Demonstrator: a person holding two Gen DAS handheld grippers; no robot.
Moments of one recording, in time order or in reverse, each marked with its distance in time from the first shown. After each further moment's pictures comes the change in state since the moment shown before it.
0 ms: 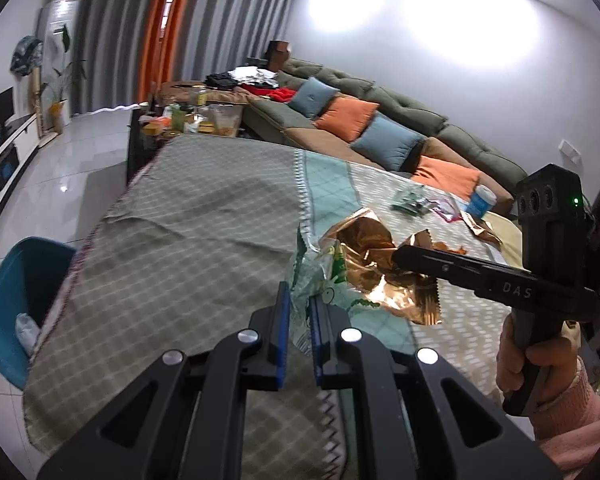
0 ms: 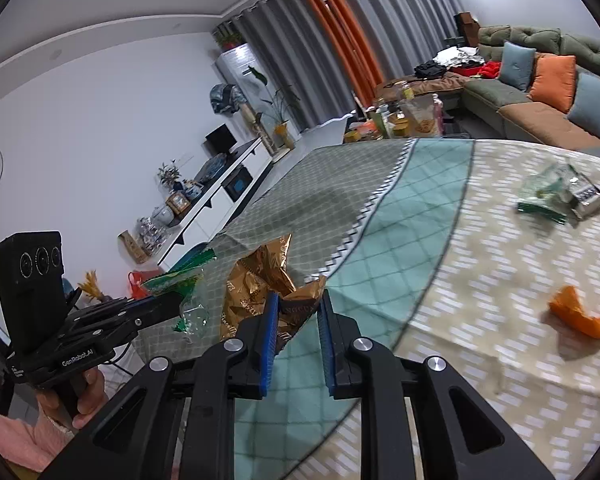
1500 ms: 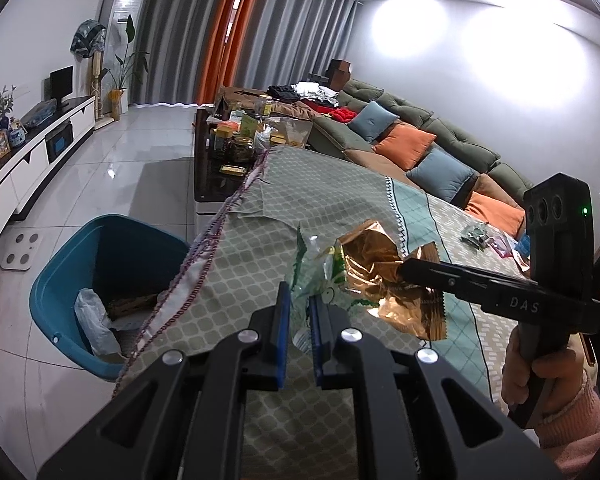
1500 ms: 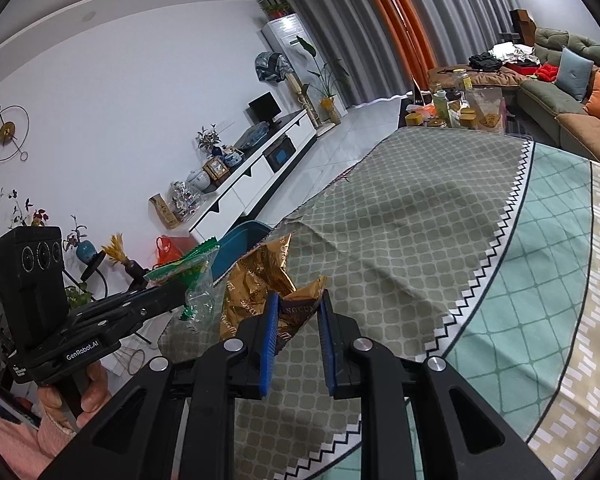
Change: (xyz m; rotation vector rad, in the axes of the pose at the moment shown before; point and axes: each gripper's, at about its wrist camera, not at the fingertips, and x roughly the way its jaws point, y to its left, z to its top) left arm -0.044 0.076 -0.008 -0.131 -0.070 0.159; right arm 0.075 0.072 0.014 -0.097 0.101 0.114
